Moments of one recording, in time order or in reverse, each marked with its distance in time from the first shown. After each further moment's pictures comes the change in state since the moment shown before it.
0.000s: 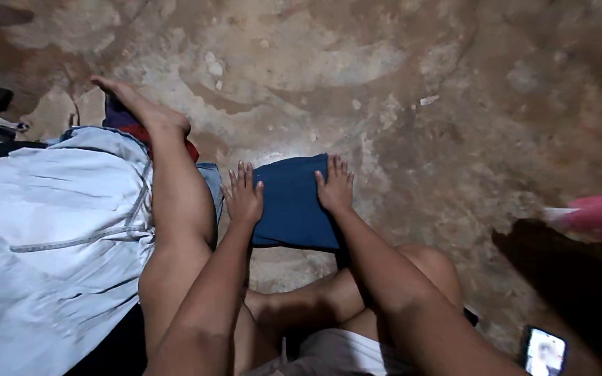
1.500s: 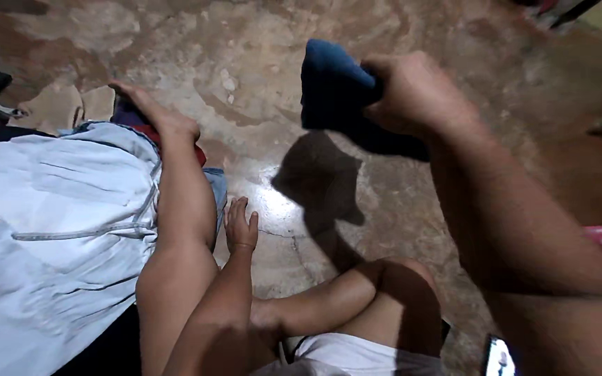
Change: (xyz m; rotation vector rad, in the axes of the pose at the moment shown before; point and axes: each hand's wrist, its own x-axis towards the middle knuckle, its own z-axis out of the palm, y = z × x) left_hand -0.049 -0.034 0.030 -0.379 0.197 -0.047; right_hand 0.023 -0.166 -0.290 -0.298 -0.081 -0.357
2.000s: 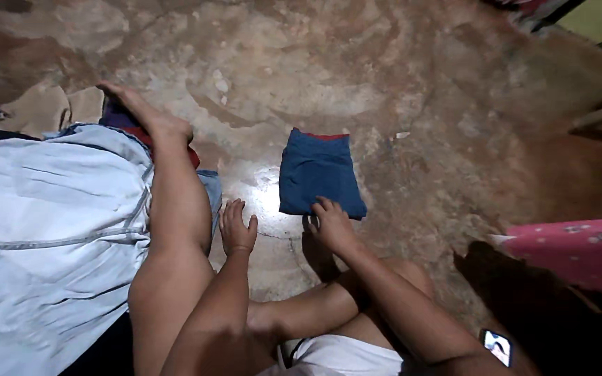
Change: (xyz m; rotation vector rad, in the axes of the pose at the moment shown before) left_hand 0.001 0.004 0.000 0.097 -0.011 0.003; right_hand -0.097 0.010 0.228 0.122 -0.348 0.146
